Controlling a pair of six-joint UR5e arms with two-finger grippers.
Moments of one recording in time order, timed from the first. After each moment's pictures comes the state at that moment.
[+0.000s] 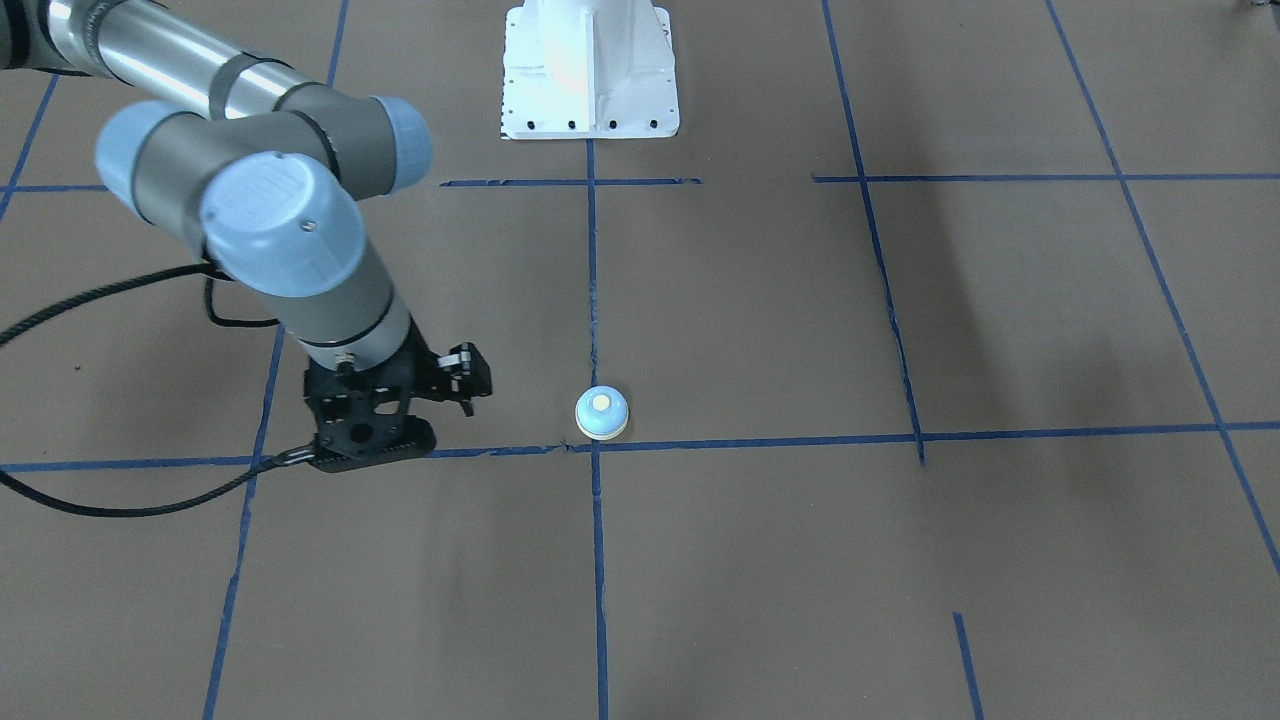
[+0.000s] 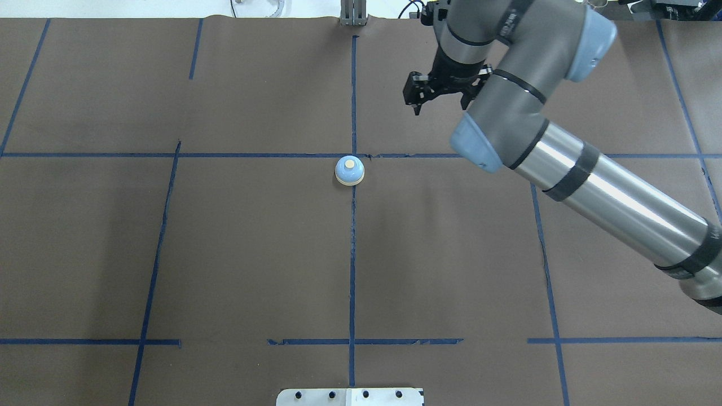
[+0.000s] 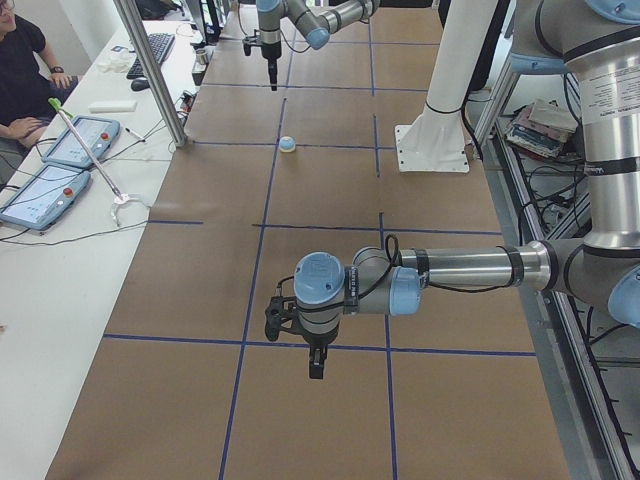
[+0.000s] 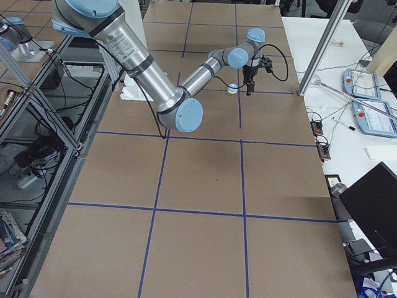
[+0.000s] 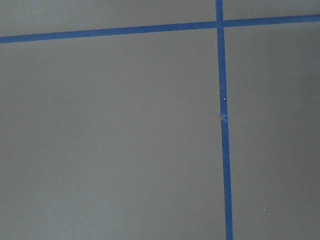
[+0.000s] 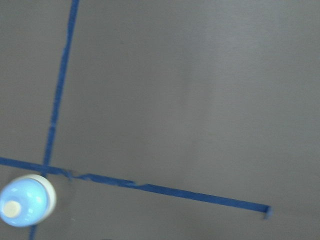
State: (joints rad) left arm -1.60 -1.34 -1.75 -1.62 -2.31 0.07; right arm 0.89 -0.84 1.54 -1.67 2.12 0.69
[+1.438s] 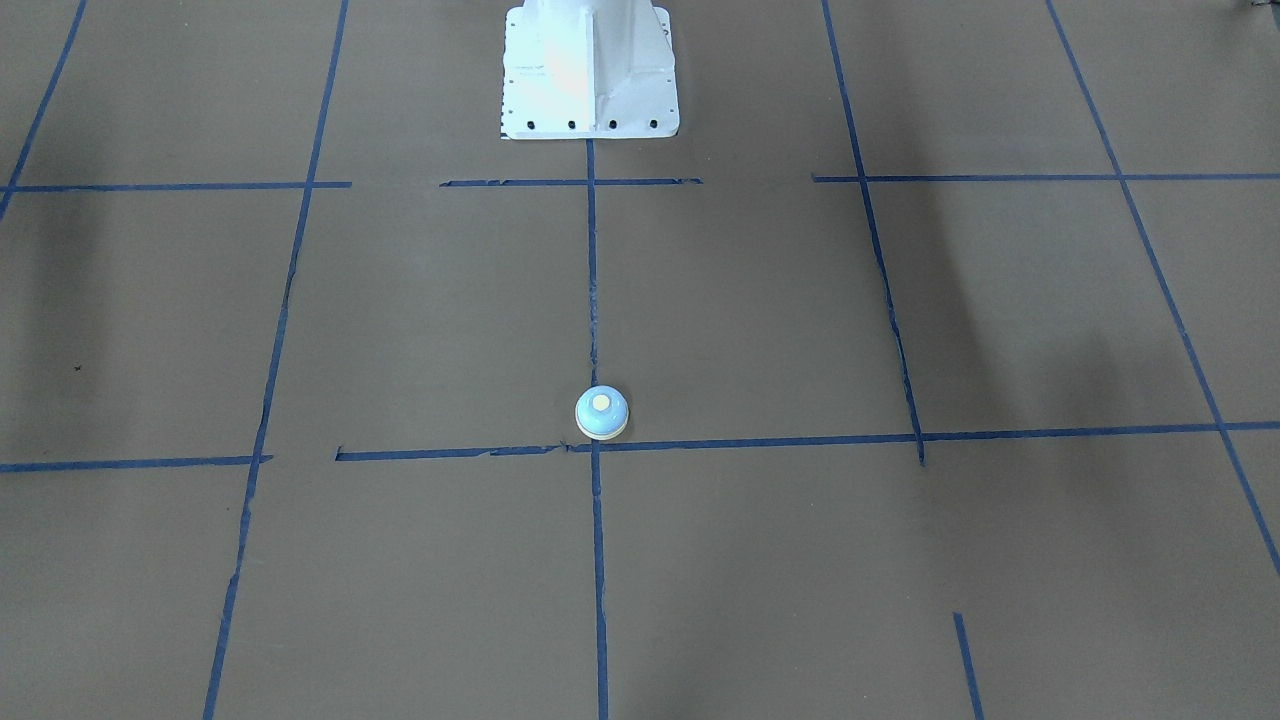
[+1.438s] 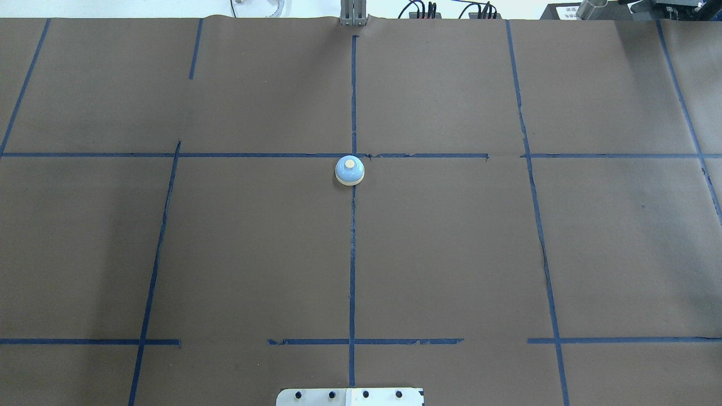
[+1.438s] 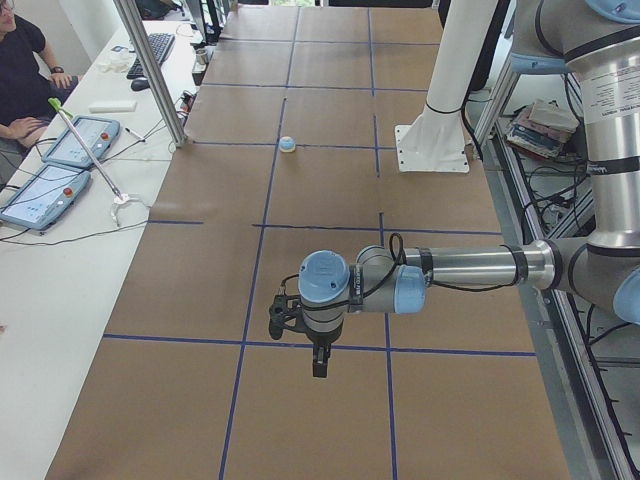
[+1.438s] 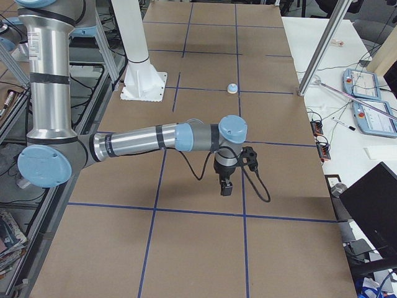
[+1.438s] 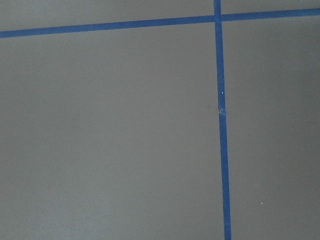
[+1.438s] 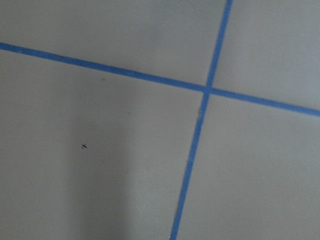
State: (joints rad) left arm -1.60 -1.32 -1.76 -1.63 -2.31 0.07; right arm 1.52 -1.64 1.80 -1.73 2.29 -0.12
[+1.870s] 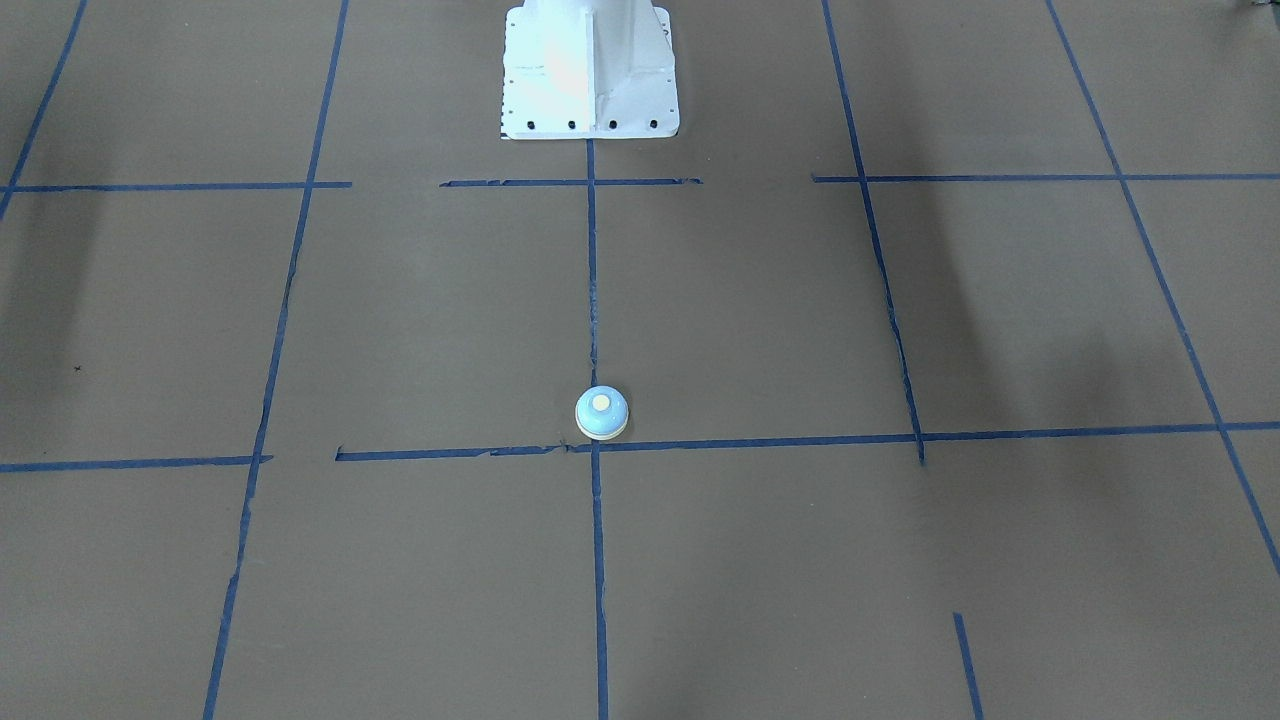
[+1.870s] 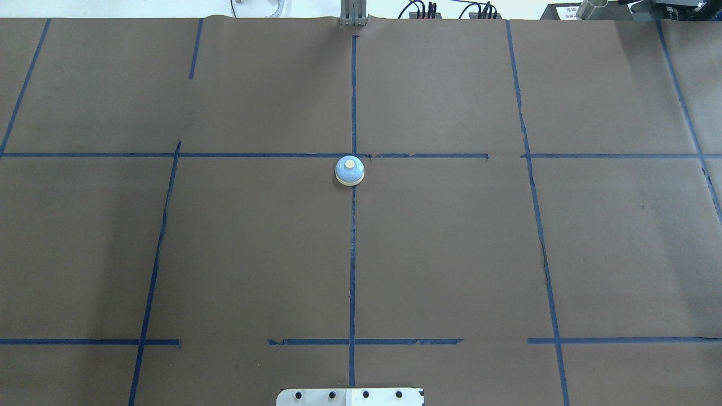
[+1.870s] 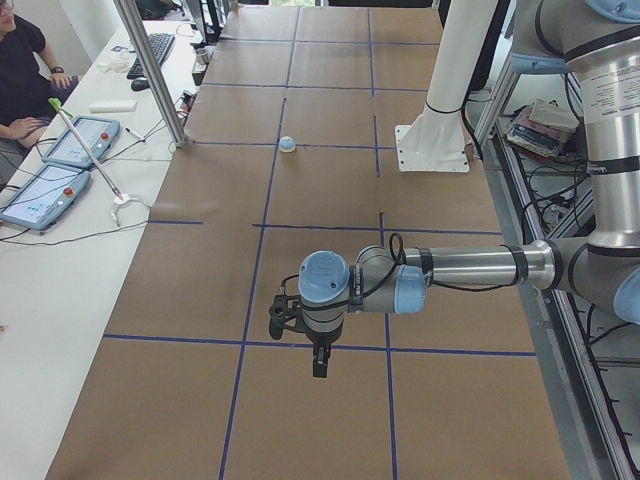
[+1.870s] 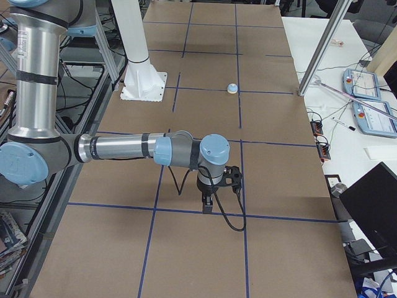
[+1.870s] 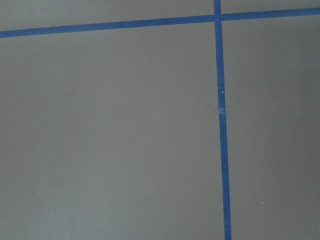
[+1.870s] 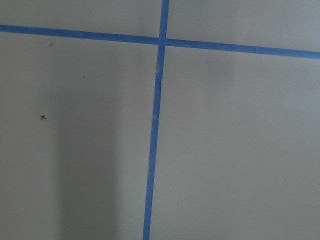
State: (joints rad) left arm -1.60 -1.32 -1.76 -1.63 -2.31 0.07; right arm 1.57 -1.71 1.80 -1.73 2.29 -0.12
